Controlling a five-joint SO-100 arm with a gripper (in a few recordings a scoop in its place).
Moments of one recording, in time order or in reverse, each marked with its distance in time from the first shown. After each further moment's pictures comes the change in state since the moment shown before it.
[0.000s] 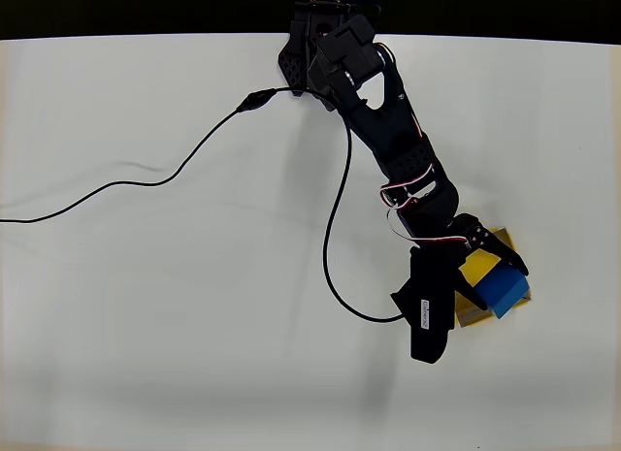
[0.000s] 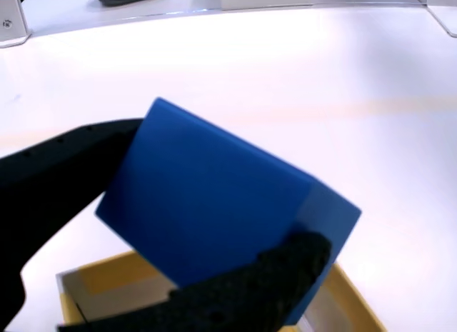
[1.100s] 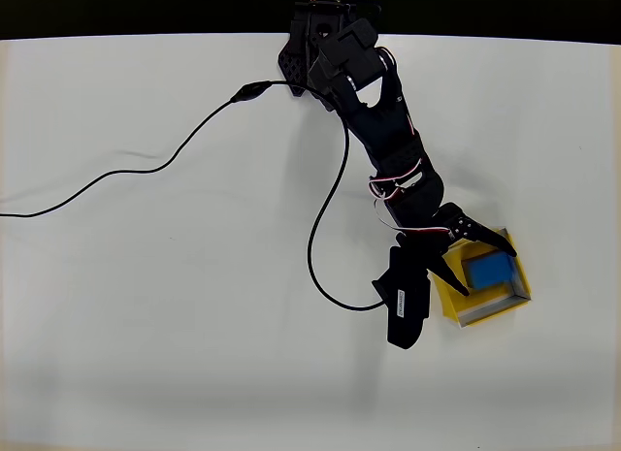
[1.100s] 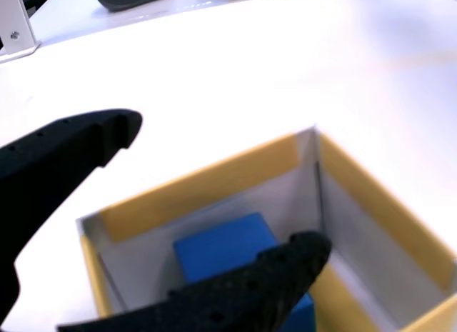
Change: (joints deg) arm 1.5 -1.8 9.1 -8.4 4.5
